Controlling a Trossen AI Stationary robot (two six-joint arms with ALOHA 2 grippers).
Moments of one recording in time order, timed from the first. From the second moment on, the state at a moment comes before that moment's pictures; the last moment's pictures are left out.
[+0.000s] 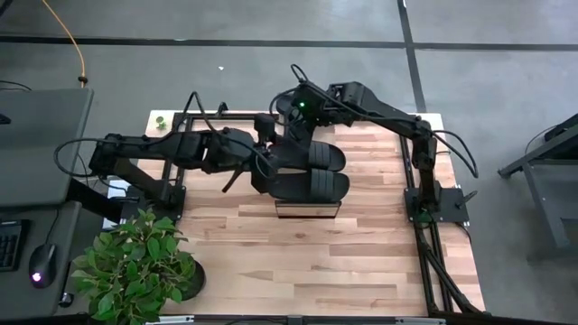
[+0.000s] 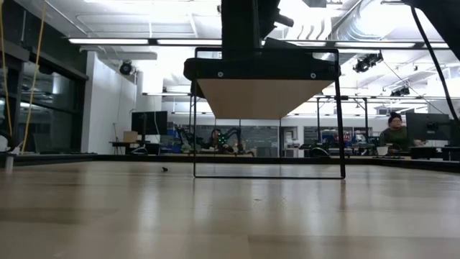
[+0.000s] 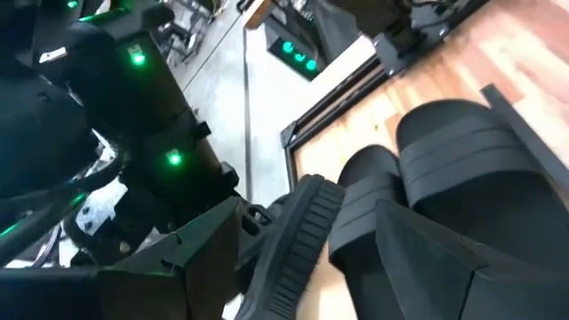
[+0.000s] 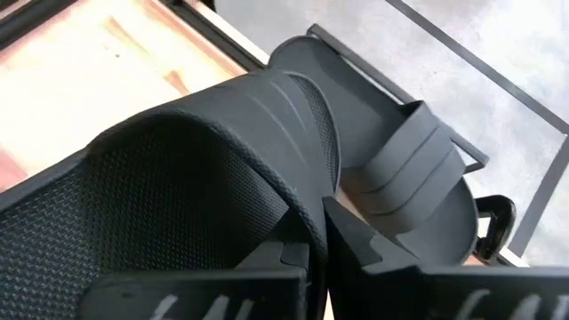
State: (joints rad) left arm 0.03 1.46 1.59 -0.57 -0.44 0.76; right arm -0.26 2.00 2.36 -1.39 0.42 0.45
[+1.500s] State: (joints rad) left arm 0.09 1.56 1.59 -0.75 -0.64 0.62; right arm -0.22 2.00 2.35 -1.39 0.40 0.44
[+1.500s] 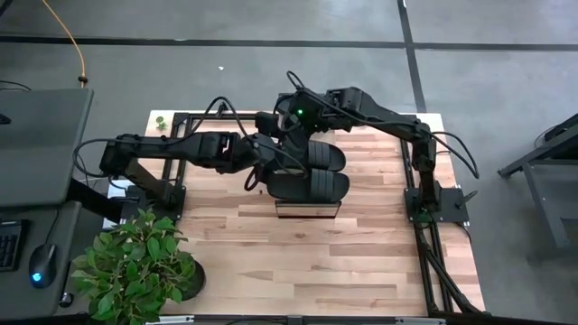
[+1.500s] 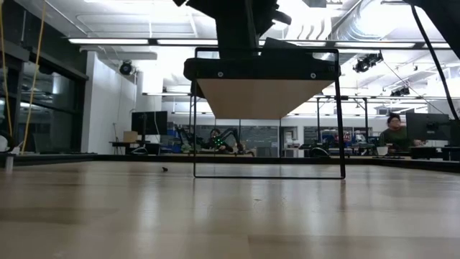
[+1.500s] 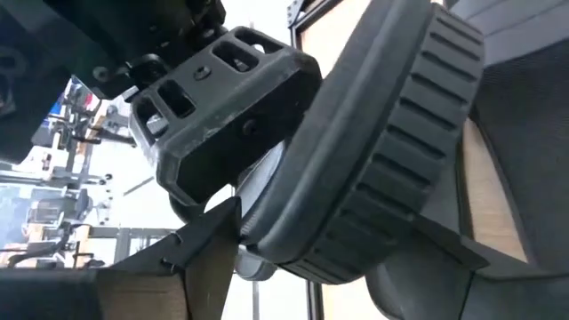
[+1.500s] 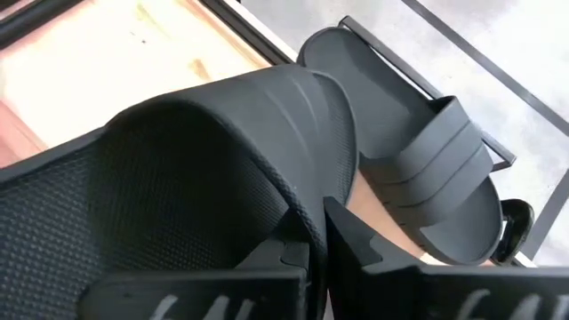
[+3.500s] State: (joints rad) left arm 0.09 1.50 1.59 -0.95 -0.77 0.57; right arm -0.21 1.90 2.36 -1.24 0.33 0.31
